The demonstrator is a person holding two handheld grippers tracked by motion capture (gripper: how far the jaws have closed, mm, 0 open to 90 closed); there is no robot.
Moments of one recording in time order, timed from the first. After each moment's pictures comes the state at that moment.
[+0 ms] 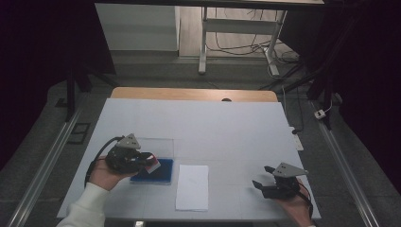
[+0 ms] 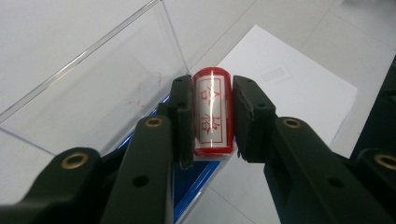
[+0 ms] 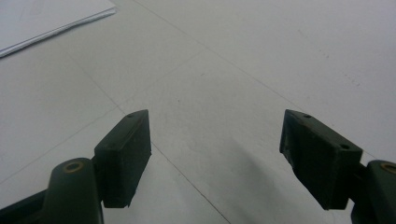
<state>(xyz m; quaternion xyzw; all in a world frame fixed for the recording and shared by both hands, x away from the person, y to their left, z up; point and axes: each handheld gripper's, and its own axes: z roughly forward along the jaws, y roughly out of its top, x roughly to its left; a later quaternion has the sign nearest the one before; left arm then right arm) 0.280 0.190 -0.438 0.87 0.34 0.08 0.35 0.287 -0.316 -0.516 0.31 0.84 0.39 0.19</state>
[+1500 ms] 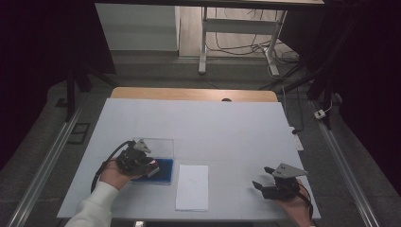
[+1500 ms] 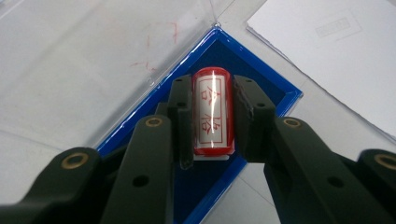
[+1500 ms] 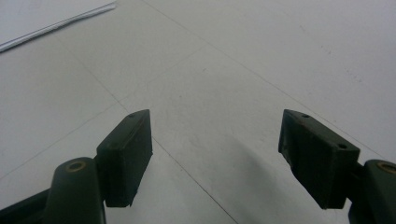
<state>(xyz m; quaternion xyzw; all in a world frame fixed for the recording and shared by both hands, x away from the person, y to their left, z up) 0.299 0.177 -0.478 0.89 0.36 0.08 0.27 0.285 -0.316 -0.516 0.31 0.85 0.38 0.19</state>
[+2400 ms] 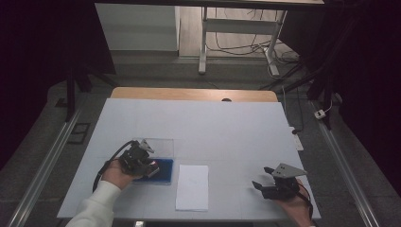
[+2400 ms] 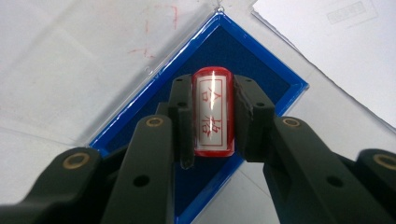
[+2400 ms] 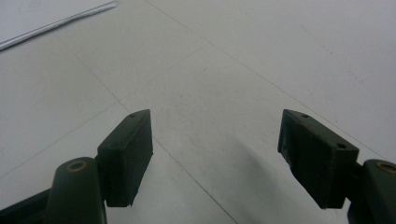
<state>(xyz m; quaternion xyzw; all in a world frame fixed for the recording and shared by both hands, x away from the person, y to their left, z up) 0.301 0.166 -0.478 0.90 0.37 0.08 0.22 0.286 -0.315 -0.517 0.31 0.85 0.38 0.19</state>
